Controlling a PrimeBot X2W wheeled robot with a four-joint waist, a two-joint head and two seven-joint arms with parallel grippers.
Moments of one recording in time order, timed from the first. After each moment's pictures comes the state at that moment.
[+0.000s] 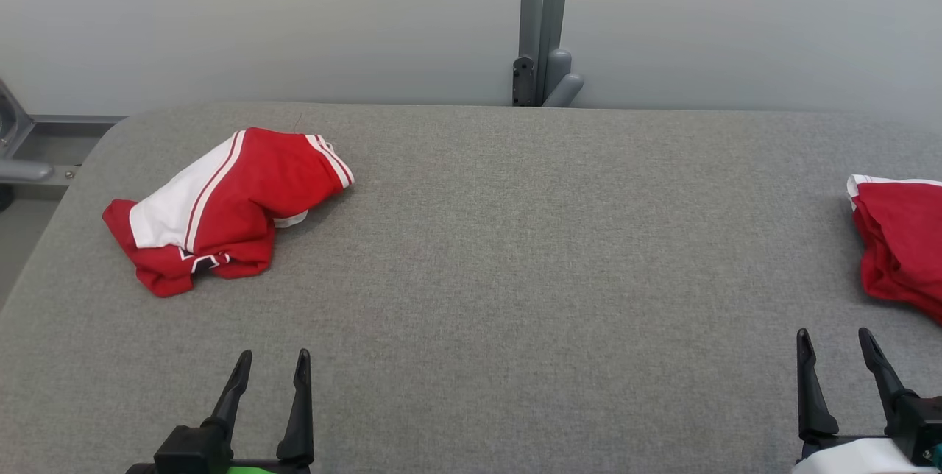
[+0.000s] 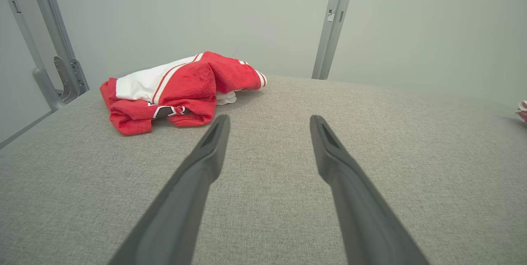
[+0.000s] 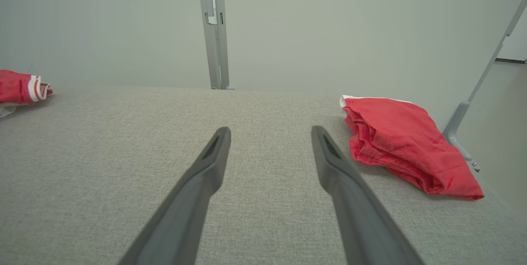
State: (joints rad) left arm 0.10 0.05 -0.06 0.18 -0.19 -0.13 -0.26; right arm 0.16 -0.05 -0.19 0.08 0.03 0.13 -0.26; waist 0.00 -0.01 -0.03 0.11
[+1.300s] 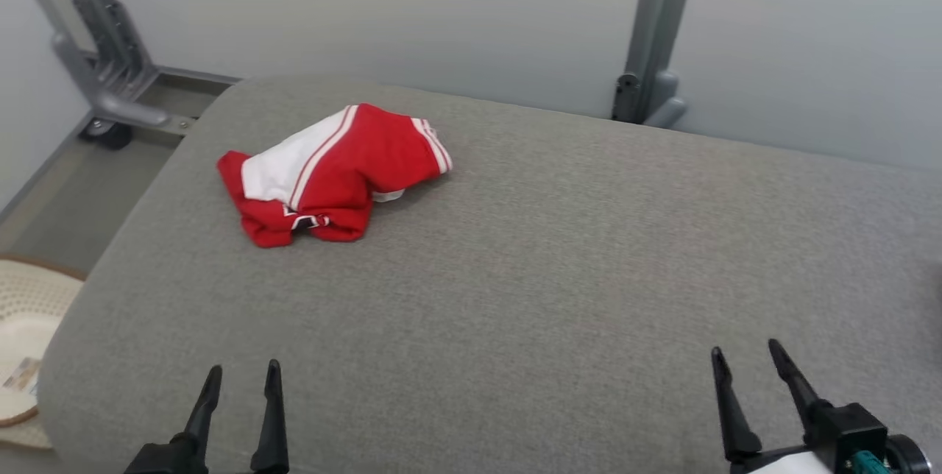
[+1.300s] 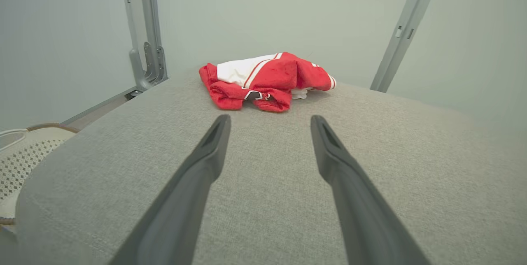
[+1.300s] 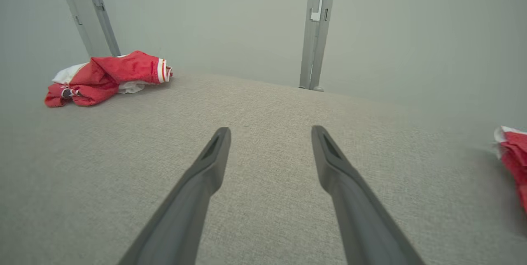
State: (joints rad) left arm 0.13 0.05 -0.03 0.17 -0.22 -0.12 -0.26; right arm 0.18 -0.05 -0.04 0.08 0.05 0.13 -0.26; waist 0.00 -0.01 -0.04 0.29
